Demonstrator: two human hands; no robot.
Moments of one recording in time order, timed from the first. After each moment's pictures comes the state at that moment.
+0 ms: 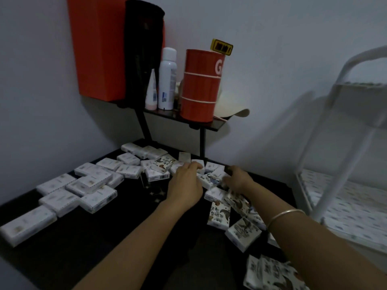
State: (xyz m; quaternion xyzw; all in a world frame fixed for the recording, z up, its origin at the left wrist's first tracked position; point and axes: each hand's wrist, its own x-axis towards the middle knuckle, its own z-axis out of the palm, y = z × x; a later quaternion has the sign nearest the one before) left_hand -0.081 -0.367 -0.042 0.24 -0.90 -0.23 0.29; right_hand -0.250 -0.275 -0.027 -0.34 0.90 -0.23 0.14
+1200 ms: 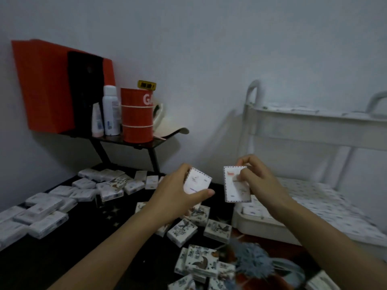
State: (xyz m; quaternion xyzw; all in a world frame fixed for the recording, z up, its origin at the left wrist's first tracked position) left_hand -0.053 -0.220 0.056 0.07 -0.88 -0.39 0.27; right_hand -0.183 -0.044 0.076 -0.38 0.70 -0.61 0.06
